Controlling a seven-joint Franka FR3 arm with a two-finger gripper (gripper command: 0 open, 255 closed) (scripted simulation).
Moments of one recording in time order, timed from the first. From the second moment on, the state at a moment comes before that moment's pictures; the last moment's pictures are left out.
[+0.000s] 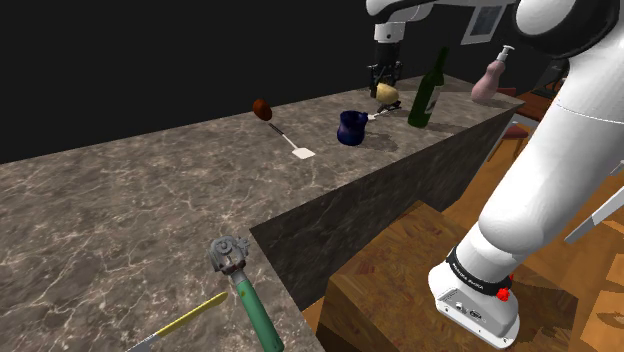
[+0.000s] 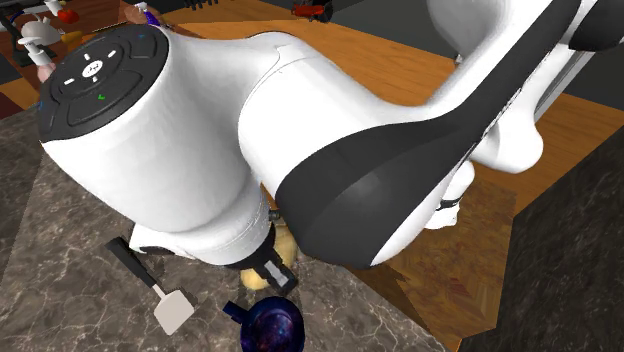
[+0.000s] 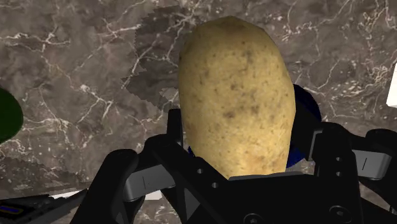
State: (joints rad) arm -0.10 0.09 -0.29 -1.76 -0.04 1.72 -0.16
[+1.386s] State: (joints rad) arm -0.09 0.35 -0.25 -1.59 0.03 1.79 -0.12
